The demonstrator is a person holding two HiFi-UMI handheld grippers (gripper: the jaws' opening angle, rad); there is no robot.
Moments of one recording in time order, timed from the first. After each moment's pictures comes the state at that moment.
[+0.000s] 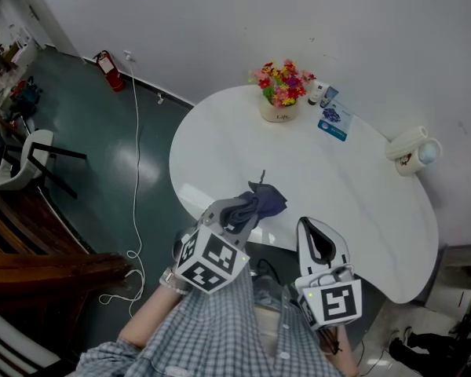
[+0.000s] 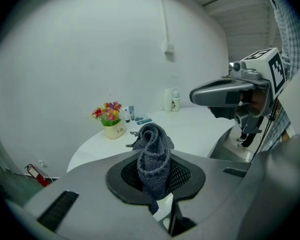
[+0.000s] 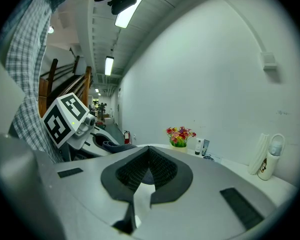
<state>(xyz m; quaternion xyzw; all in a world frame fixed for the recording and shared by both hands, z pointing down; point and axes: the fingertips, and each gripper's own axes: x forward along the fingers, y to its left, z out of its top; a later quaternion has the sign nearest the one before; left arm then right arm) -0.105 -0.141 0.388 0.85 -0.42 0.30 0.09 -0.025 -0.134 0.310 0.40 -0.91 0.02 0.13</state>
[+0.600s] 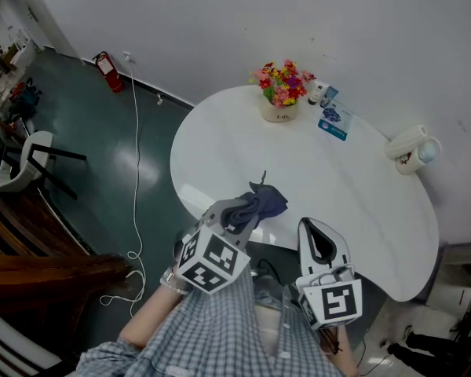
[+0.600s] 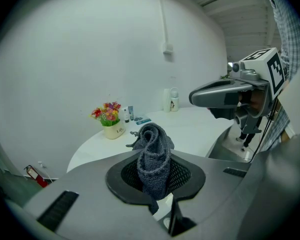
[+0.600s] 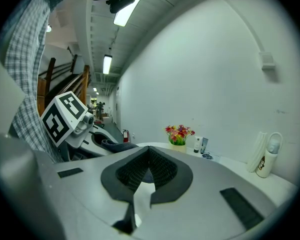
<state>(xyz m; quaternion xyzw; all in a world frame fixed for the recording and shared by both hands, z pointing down) -0.108 -0.138 0.387 0.86 -0.41 0.30 0.09 -0.026 -0.132 0.312 0.41 -0.90 0.02 0.14</state>
